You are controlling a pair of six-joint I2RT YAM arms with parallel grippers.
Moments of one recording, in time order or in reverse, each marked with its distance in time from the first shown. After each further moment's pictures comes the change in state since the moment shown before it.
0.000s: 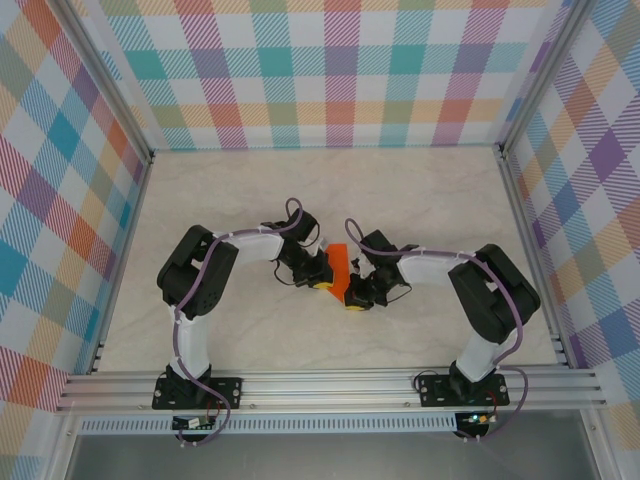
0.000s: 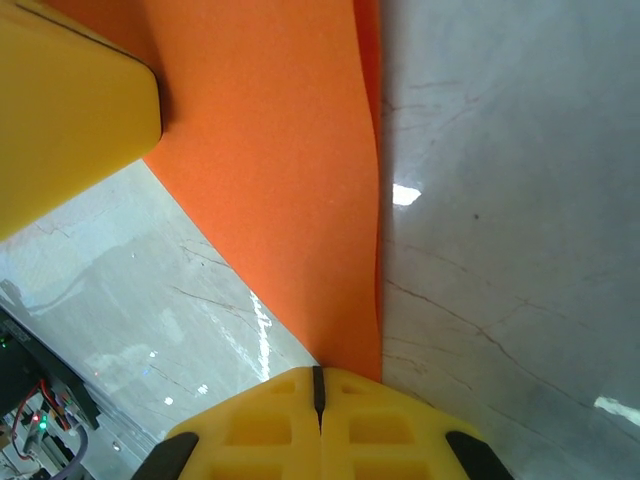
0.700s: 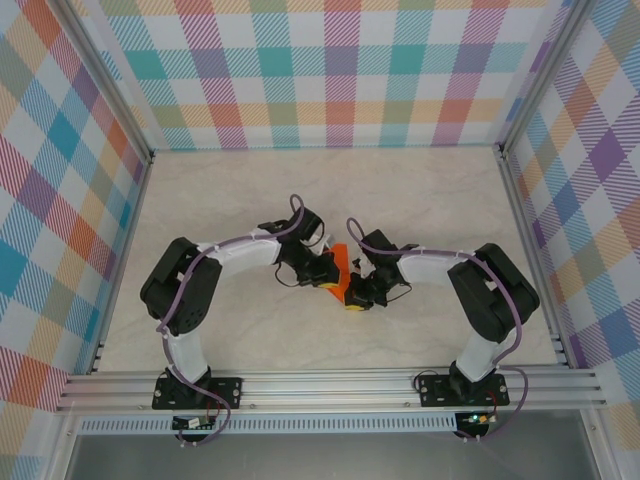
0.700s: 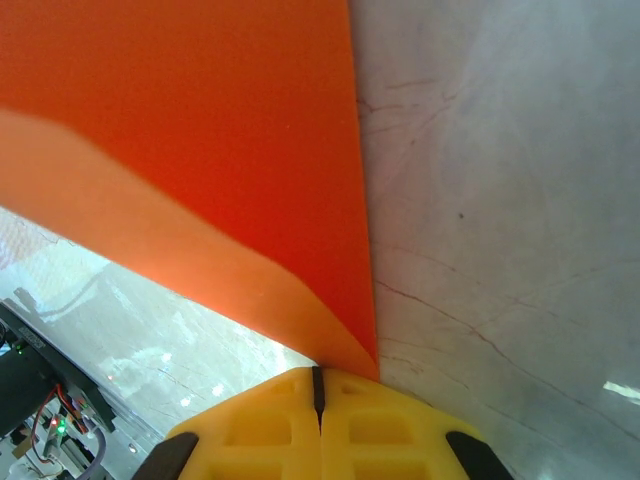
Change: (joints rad) left arm -0.076 -0.150 -0.032 -0.022 -0.007 -0.013; right arm 0.000 0.009 0.005 -0.002 -0.011 0.032
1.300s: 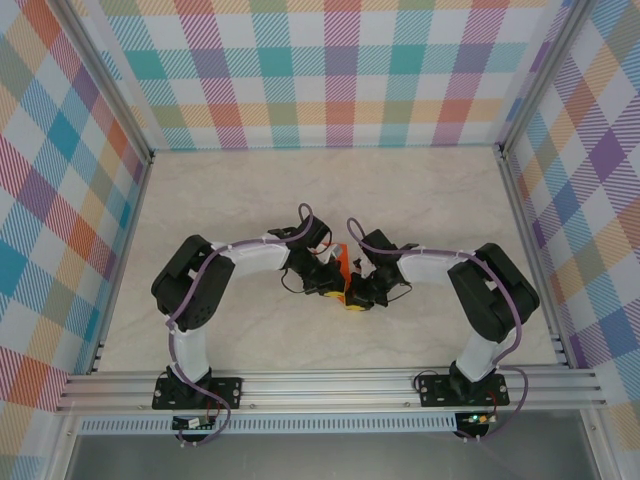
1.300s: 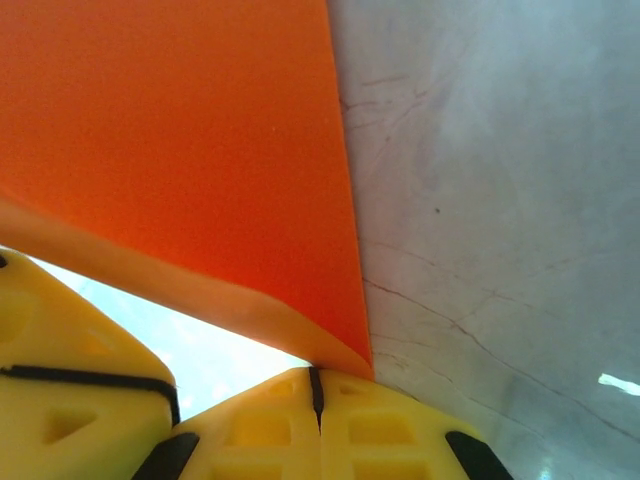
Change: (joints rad) left arm -0.033 0.066 -0.002 0.048 0.038 -0.033; right arm -0.001 0.001 0.005 -0.021 0.008 0.001
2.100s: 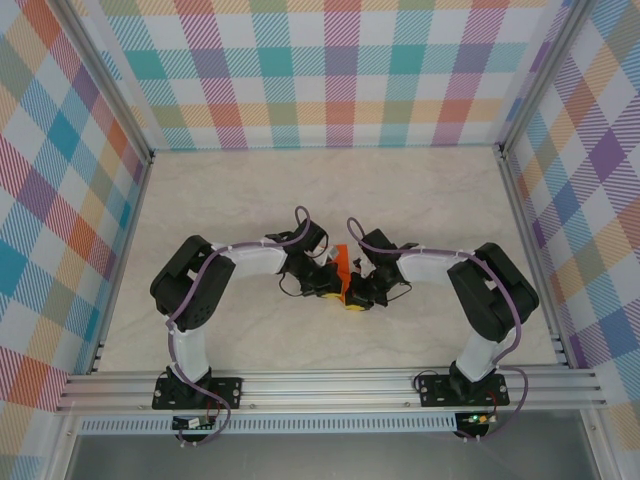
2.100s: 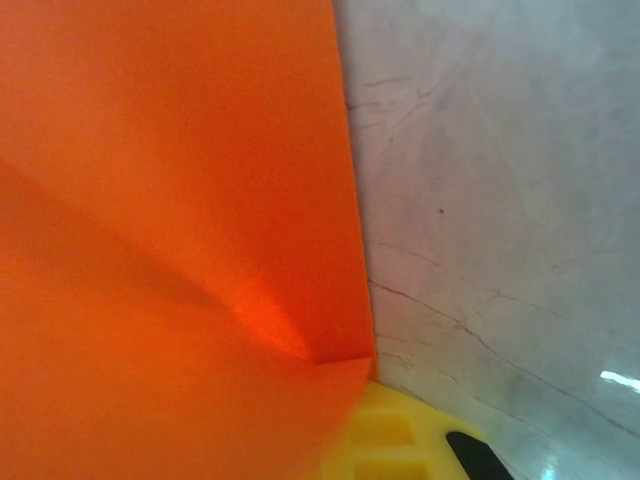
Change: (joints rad) left arm 0.021 -0.010 -0.064 0.089 -0.026 -0.007; right arm 0.000 0.005 0.006 -0.002 -0.005 0.010
